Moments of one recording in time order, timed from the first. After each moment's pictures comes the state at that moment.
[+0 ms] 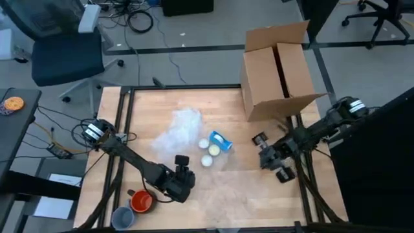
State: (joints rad) left arm -0.58 1.76 1.17 -0.62 -0.50 -0.28; right arm 0.39 1.36 0.45 1.54 -0.26 -0.03
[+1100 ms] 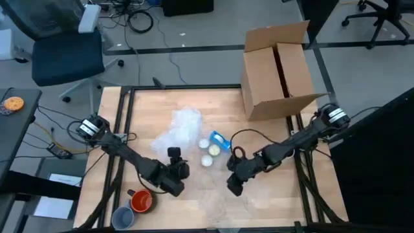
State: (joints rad) left arm -0.55 1.68 0.93 -0.42 -0.71 -0.37; right arm 0.47 1.63 0.96 -0.21 0.06 1.07
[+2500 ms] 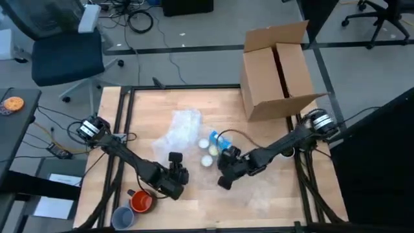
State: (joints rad) left arm -0.59 1.70 1.05 -0.63 -0.56 -0.32; right arm 0.41 1.85 1.10 -0.25 0.33 0.66
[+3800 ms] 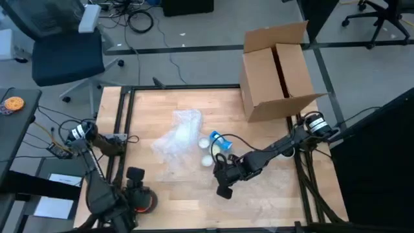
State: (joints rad) left arm -1.03 1.66 1.56 -1.52 -0.29 -0.86; right arm 0.44 1.85 1.31 -0.53 0.17 0.81
